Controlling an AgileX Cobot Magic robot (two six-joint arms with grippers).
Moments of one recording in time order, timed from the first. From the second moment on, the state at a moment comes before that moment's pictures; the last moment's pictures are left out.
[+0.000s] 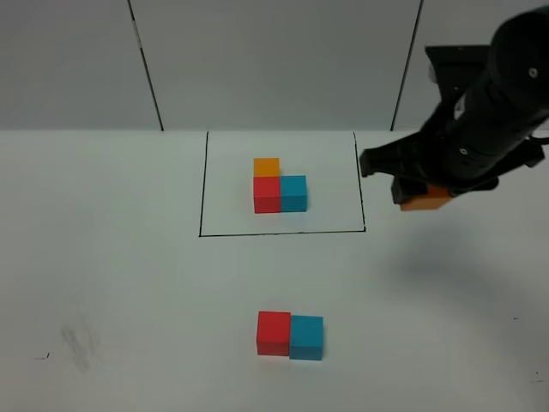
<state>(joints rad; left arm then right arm) 0.15 0.07 -0.51 0.08 1.07 -0.19 0.47 1.69 -1.52 -0.04 1.05 0.36</state>
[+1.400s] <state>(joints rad) 0.15 0.07 -0.51 0.08 1.07 -0.19 0.69 2.20 -1.90 0.00 1.12 0.68</state>
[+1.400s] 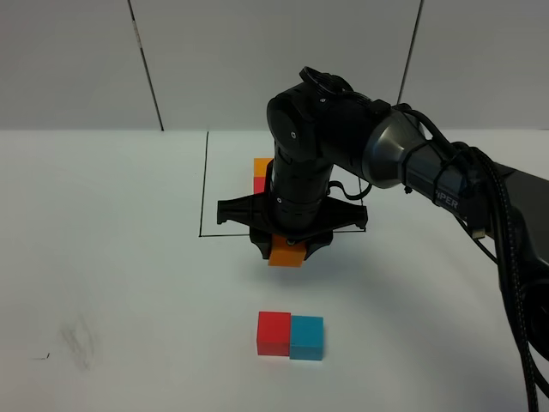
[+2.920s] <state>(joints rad) 0.15 0.07 -0.51 0.08 1.07 -0.19 0.72 2.38 -1.91 0.02 1.12 0.77</state>
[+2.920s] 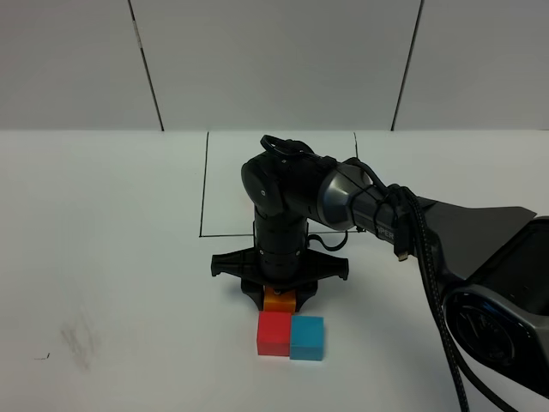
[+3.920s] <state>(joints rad) 0.15 0.07 -0.51 0.08 1.07 -0.19 0.74 2.42 -1.92 0.04 1.14 0.73</state>
